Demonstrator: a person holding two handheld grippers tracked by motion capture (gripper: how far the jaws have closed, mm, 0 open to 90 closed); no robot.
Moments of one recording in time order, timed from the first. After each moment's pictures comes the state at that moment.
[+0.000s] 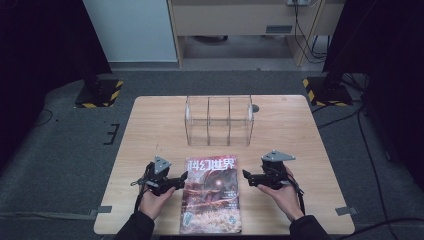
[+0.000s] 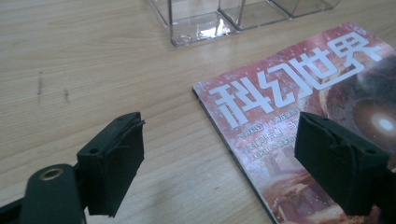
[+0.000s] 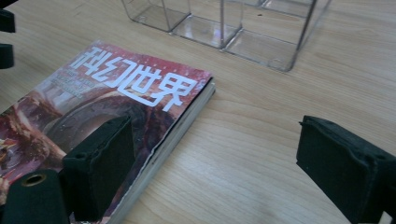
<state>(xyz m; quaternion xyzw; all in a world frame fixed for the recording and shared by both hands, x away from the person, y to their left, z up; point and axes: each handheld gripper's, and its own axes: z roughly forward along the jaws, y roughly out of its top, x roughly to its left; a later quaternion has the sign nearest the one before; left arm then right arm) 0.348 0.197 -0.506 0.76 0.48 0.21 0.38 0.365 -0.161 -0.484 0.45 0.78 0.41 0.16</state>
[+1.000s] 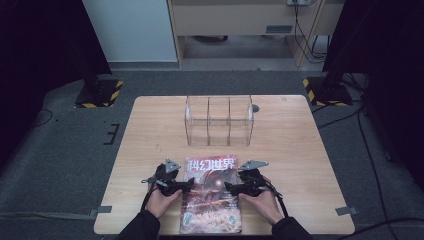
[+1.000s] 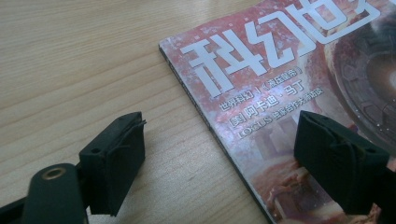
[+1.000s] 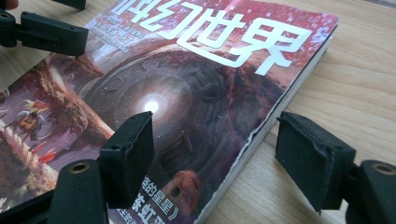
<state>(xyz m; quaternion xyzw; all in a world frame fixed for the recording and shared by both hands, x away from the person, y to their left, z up) 0.359 0.187 -0.533 0.79 0.47 0.17 0.36 0.362 -0.109 -0.526 0.42 0.82 0.39 0.08</state>
